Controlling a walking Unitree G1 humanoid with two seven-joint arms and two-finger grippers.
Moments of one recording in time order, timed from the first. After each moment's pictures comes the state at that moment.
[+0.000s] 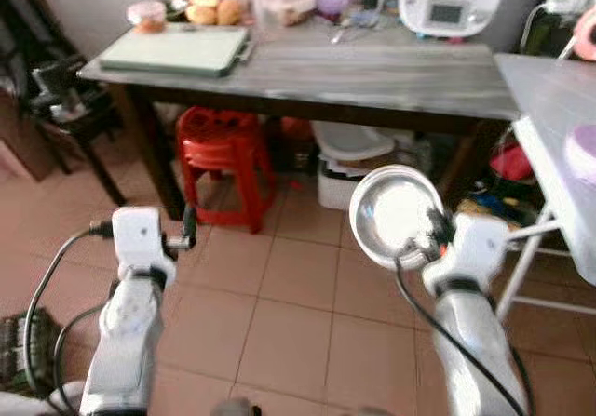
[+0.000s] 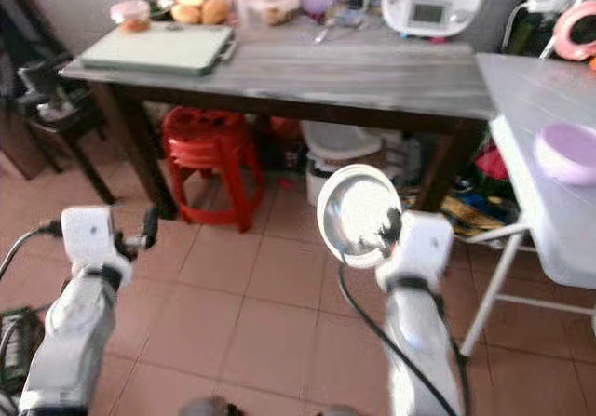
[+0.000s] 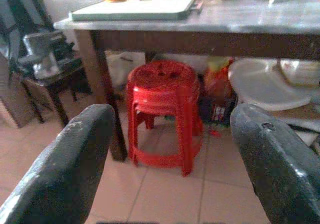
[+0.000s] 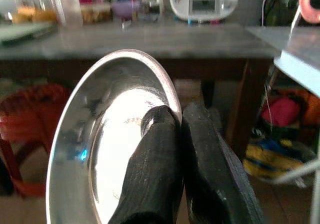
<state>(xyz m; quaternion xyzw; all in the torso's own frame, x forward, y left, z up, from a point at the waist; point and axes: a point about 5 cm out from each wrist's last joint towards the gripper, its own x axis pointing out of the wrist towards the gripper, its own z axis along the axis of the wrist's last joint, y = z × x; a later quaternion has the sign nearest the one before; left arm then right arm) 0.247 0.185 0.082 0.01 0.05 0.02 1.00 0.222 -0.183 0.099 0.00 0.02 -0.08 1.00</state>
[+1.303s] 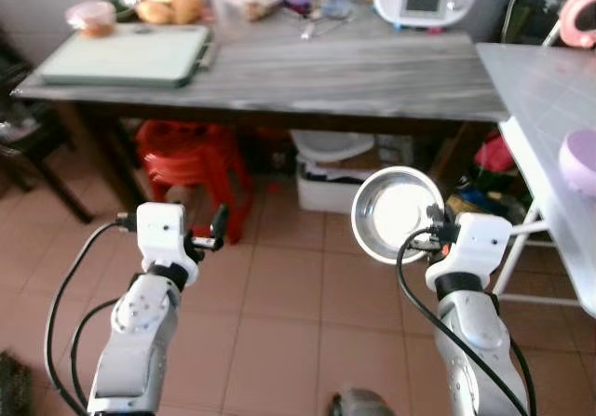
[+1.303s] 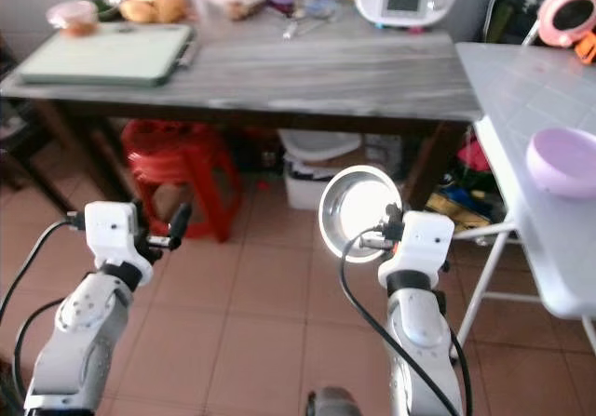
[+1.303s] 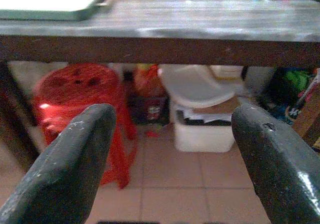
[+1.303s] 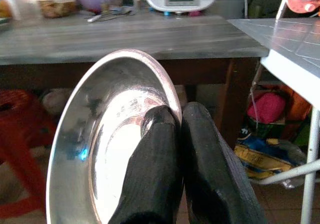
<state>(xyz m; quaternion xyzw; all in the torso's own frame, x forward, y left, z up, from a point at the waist) 0.251 0.157 0.096 -0.03 0.05 -0.08 1.00 0.233 -0.177 0.112 0.00 0.01 -0.07 1.00</state>
